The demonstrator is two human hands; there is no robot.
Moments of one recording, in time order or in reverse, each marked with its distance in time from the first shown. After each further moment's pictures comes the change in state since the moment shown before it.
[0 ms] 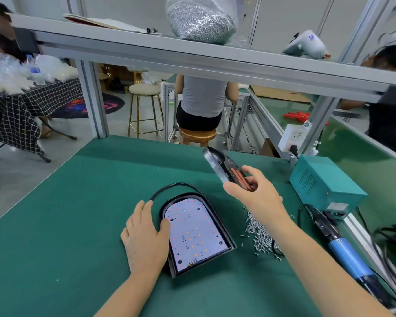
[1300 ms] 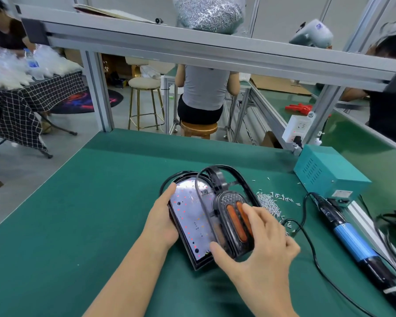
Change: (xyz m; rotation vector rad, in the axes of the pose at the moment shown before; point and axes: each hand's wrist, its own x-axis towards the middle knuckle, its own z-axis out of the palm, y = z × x) left_hand 0.025 0.022 -0.017 -1.430 -0.652 -0.594; right_hand -0.124 0.020 0.056 -0.297 0.371 -0.264
